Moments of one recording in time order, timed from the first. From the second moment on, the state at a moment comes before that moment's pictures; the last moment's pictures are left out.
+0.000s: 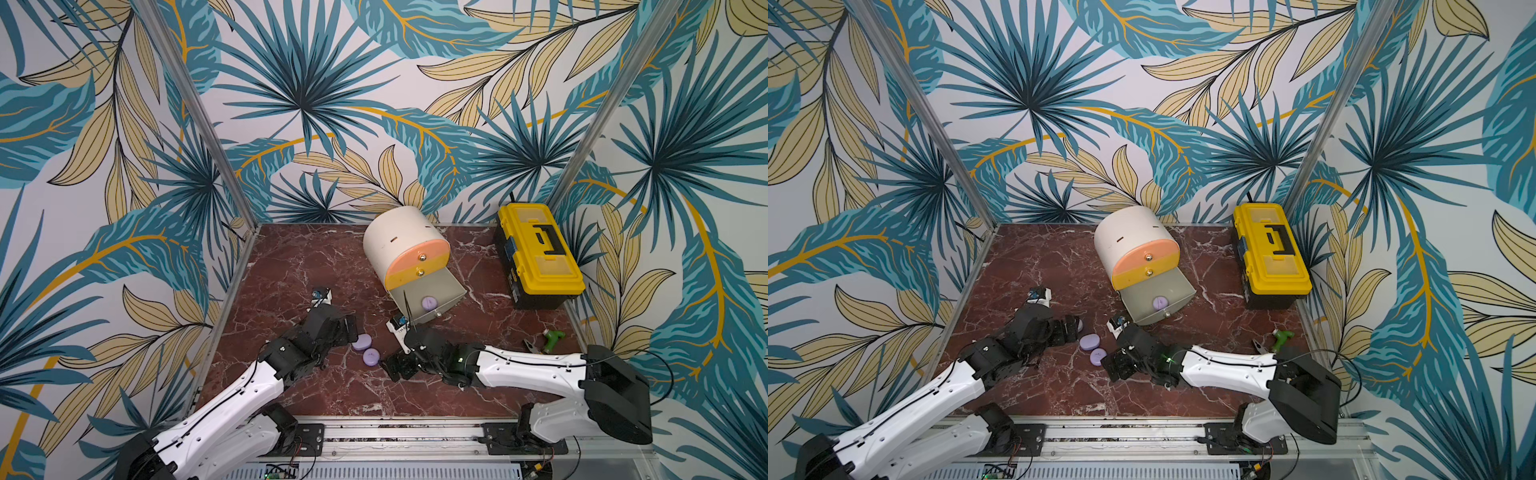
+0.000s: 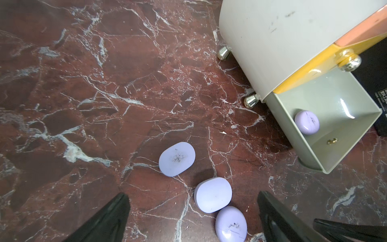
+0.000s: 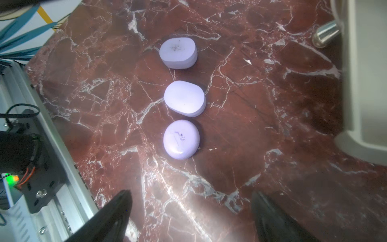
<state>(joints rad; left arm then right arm) -0.63 0.87 0.64 -0.50 -0.31 -0.64 1.07 1.47 0.78 -0.10 0.11 0.43</state>
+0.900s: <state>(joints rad) -0.63 0.65 0.58 -0.54 -0.38 -0.66 1.11 1.88 1.10 -0.23 0.14 0.45</state>
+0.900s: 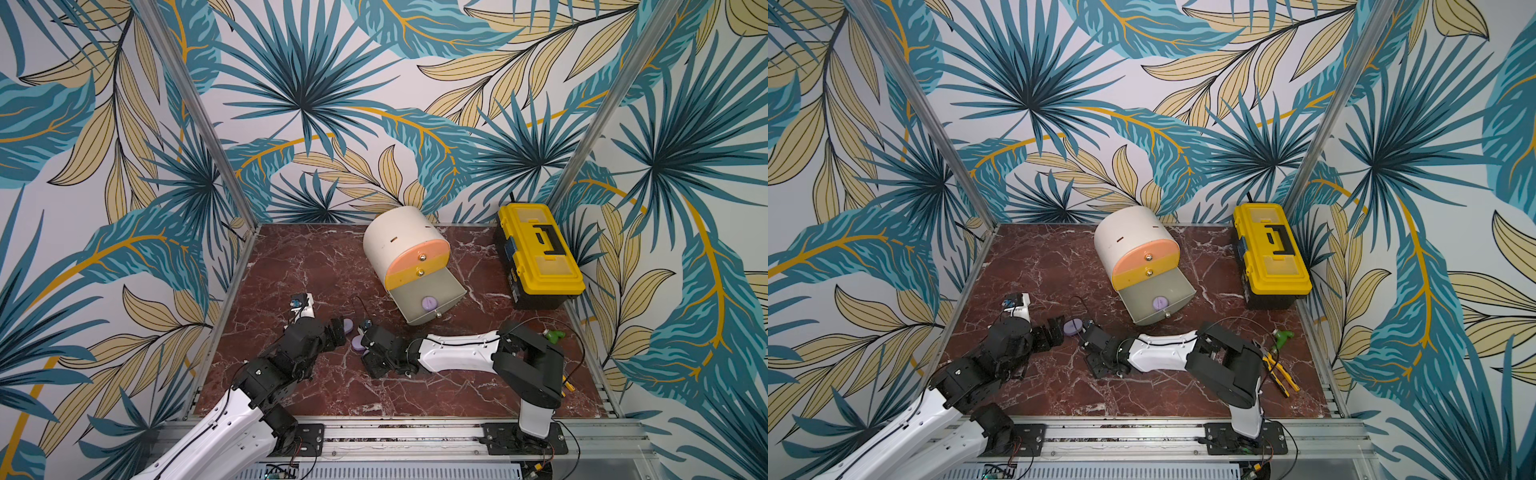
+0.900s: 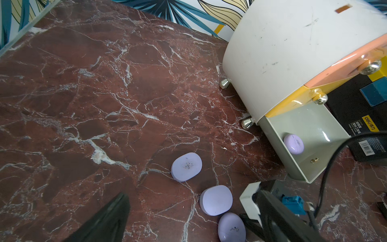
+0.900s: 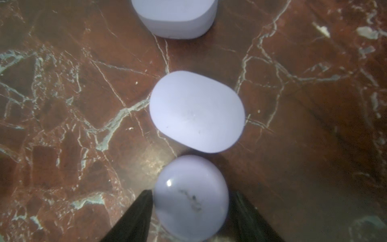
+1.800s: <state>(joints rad) -0.63 0.63 0.57 -0.55 -0.38 -0.67 1.02 1.57 1.10 -0.32 0.14 0.50</state>
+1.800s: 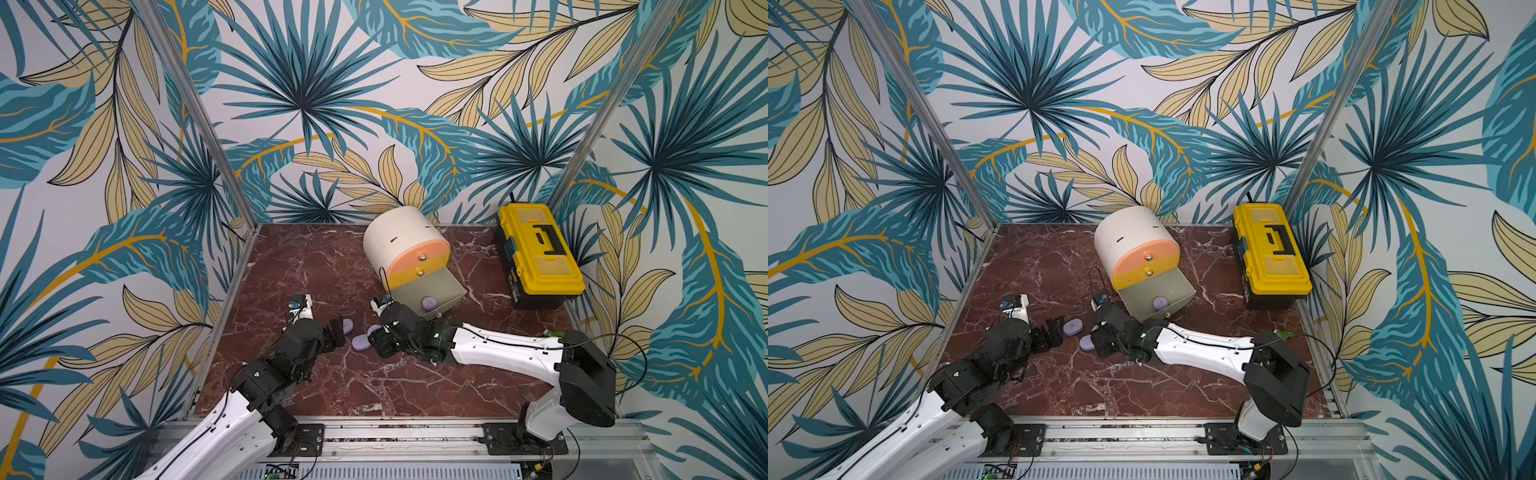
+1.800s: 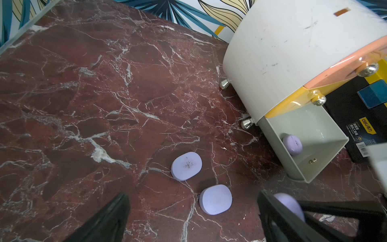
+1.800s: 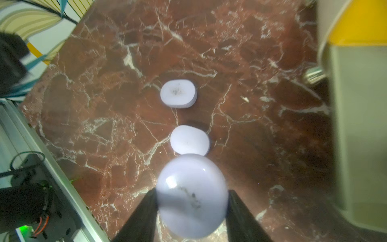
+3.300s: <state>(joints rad) -0.63 0.64 0.53 -0.53 -0.37 -0.70 0.48 1.87 1.31 -0.44 0.28 0.34</state>
